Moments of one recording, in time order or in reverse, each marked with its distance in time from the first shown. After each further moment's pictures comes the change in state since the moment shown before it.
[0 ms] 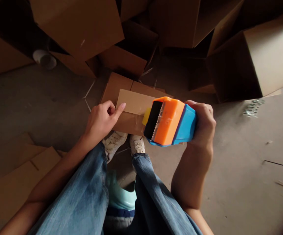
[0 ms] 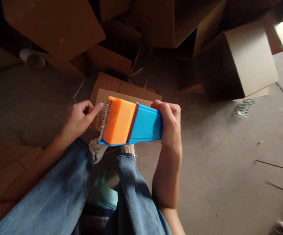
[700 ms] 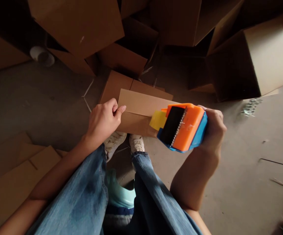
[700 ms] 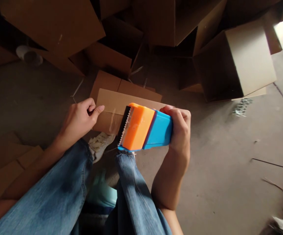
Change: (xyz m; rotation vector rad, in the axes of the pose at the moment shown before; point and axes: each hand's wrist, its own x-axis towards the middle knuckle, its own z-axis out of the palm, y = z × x) left_hand -0.003 0.017 -0.003 0.368 -0.100 0.027; right_hand -0.009 -0.013 -0.014 0.040 0.110 0.050
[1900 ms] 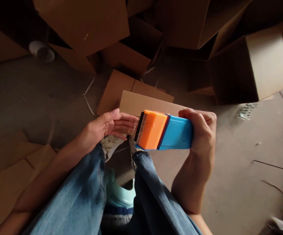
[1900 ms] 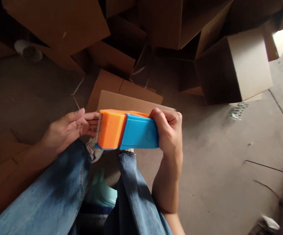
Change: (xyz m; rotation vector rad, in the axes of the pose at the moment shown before) left_hand -0.021 -0.011 -0.028 -1.114 -0.581 -0.275; right_hand -0.009 -0.012 0.016 -0.199 -0.236 -0.108
